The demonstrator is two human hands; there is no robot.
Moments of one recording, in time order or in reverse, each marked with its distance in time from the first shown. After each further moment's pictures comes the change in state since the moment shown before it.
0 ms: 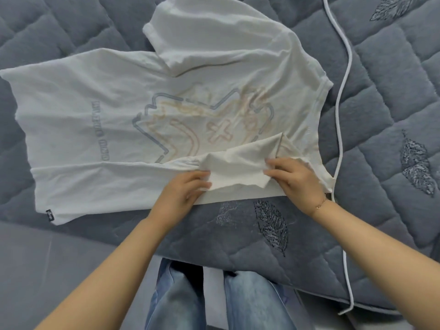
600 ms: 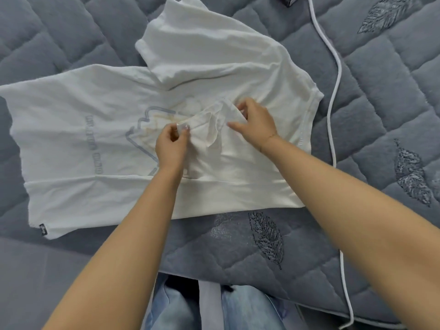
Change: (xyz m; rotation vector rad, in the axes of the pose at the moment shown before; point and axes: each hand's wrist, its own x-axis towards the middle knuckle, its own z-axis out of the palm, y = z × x) left_hand 0.125 0.007 -0.018 -0.566 0.549 -0.735; right_hand 0.167 -0.004 -0.006 0.182 -0.059 0.560
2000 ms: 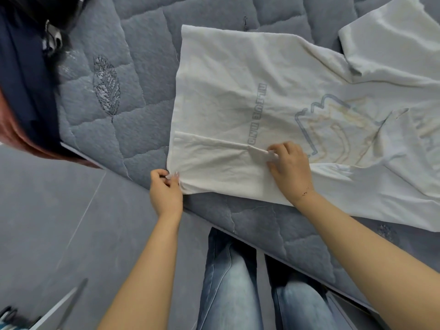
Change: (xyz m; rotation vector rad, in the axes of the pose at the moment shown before) left_hand 0.003 -0.201 -0.344 0.128 0.386 -0.306; right_hand -0.097 -0.178 0.249 -0.418 0.042 -0.328
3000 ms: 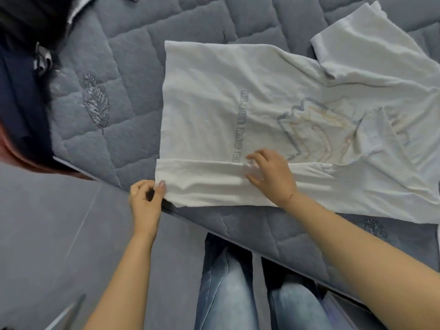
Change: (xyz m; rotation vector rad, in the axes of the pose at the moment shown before) left_hand -0.001 -0.013 -0.030 -0.143 -0.161 0.229; right_hand -0.011 0.001 -0.011 0.049 -0.124 -0.135
